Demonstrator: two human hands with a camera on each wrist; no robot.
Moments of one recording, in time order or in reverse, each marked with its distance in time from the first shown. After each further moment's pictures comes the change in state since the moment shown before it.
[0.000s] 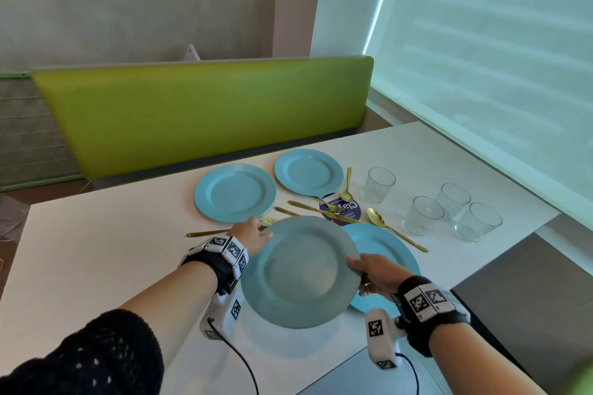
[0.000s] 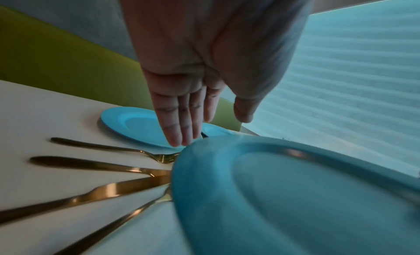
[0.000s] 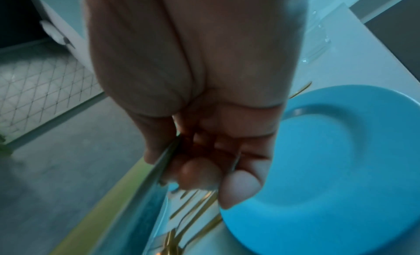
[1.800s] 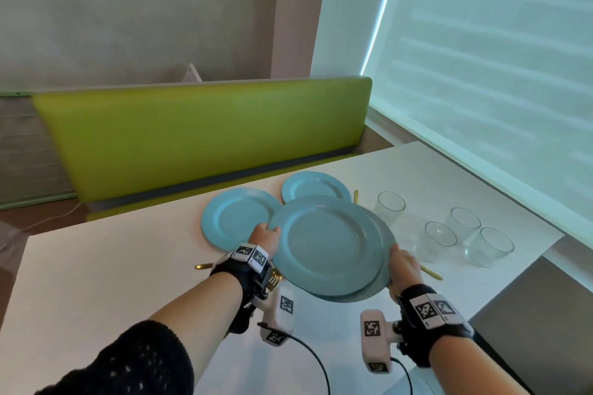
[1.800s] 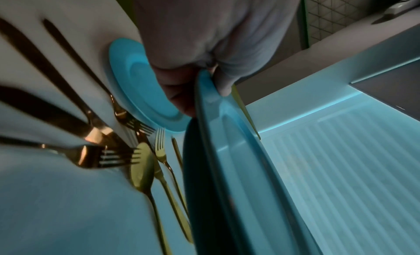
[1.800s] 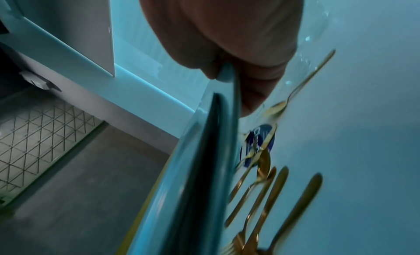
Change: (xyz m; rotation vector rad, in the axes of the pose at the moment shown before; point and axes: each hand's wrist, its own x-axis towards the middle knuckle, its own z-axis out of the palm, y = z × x) left_hand 0.040 0.021 -0.022 -0.702 0.103 -0.094; right_hand 0.022 -0.054 0.003 0.516 0.718 -0.056
